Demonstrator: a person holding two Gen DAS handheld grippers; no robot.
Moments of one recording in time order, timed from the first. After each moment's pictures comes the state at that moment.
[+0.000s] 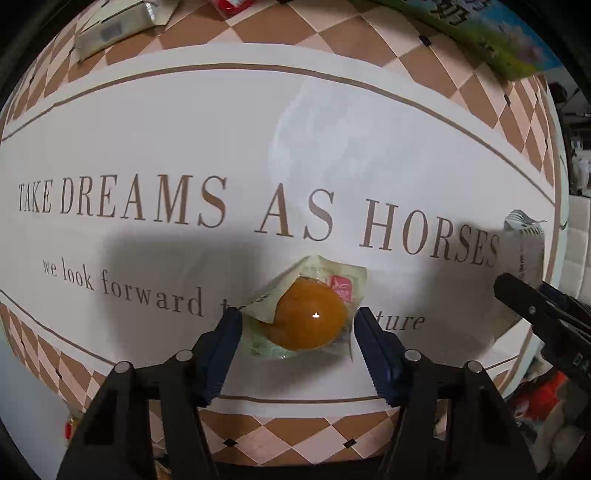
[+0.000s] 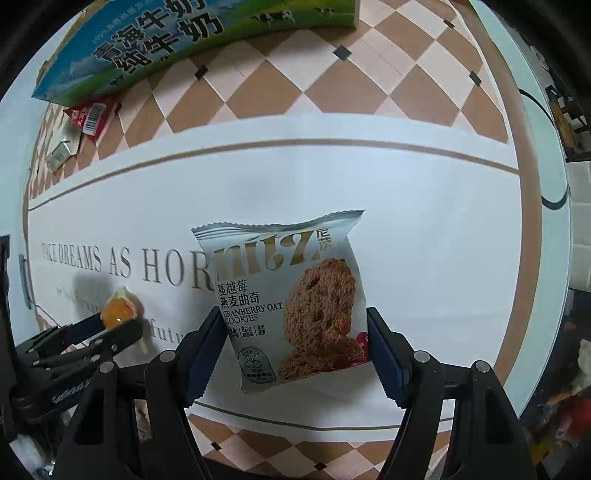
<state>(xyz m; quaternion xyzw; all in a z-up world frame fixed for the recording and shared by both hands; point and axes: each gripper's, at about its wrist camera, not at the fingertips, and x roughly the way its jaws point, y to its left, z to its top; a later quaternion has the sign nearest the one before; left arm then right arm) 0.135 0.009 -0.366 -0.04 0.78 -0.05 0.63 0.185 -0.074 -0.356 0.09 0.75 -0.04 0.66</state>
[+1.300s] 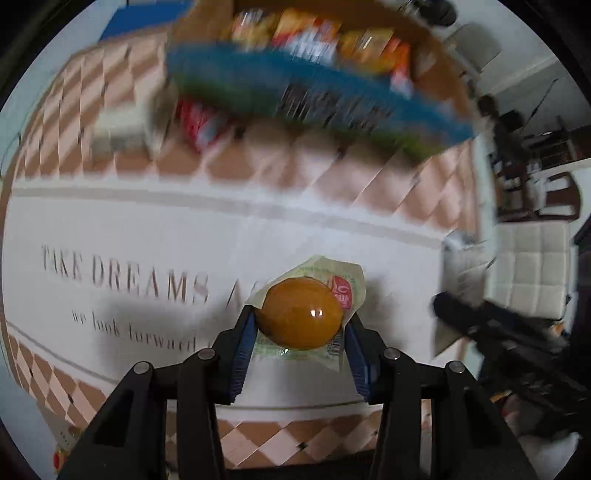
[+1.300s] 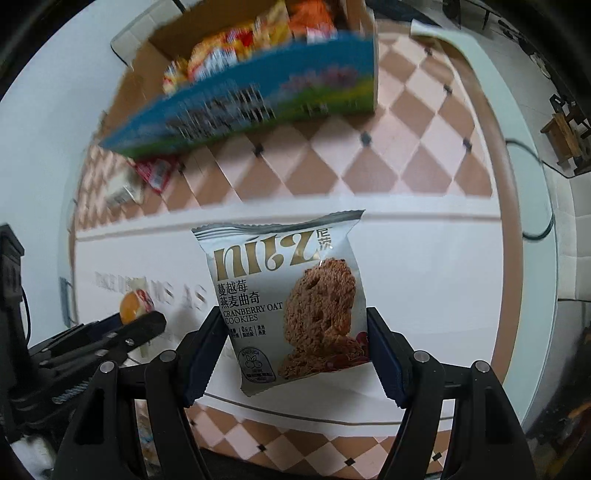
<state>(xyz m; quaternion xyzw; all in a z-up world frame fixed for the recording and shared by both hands) 0.180 0.003 -0.241 -0.09 0.69 -0.11 0.71 0.213 -0.080 -0.254 0.15 0.67 0.00 0.72</state>
